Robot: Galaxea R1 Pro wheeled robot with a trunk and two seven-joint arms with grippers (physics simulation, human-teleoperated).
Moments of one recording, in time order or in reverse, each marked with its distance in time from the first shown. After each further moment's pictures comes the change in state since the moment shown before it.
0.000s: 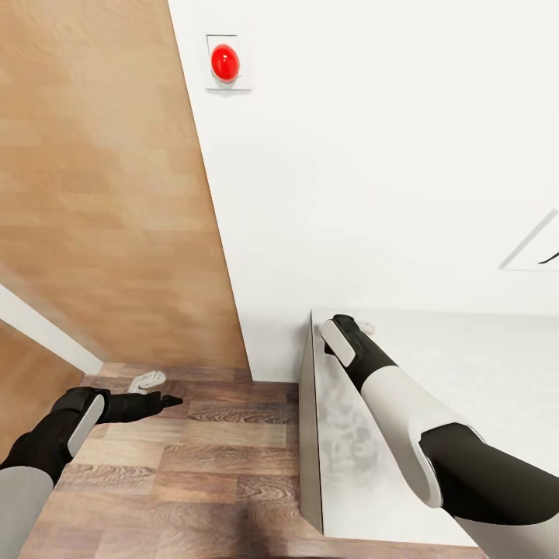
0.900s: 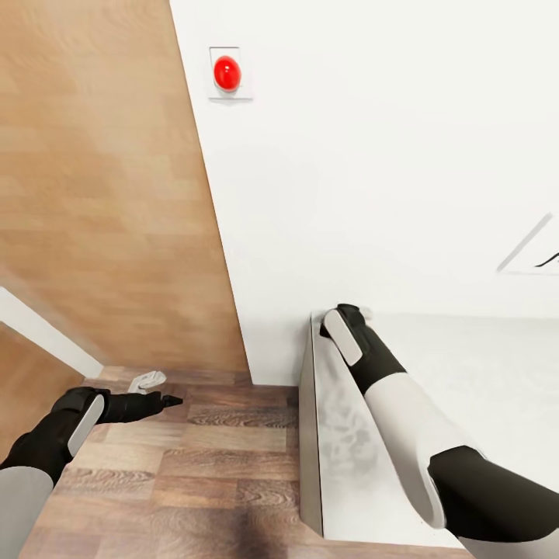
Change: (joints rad) left arm 0.000 0.000 0.000 0.000 0.000 0.000 0.000; right arm 0.066 -0.004 0.001 -0.279 -0.030 0.036 0.019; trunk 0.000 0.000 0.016
